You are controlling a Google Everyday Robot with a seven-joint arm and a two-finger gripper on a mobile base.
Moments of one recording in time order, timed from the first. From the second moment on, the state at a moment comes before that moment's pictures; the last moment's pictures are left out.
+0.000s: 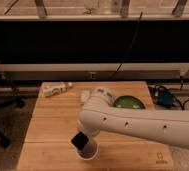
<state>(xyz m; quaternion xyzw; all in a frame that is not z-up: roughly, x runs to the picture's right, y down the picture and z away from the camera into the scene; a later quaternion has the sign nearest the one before) -0.034 0.199 0.628 -0.21 -0.21 -0.40 0.87</state>
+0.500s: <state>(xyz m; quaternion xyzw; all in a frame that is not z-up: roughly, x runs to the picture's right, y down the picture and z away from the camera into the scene) -0.029 0.216 0.618 -0.21 -0.21 -0.41 0.86</state>
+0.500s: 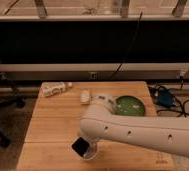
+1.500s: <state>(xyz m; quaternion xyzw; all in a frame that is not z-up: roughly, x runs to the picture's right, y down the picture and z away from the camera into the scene) -0.020 0.213 0.611 -0.21 -0.21 -0.41 0.87</state>
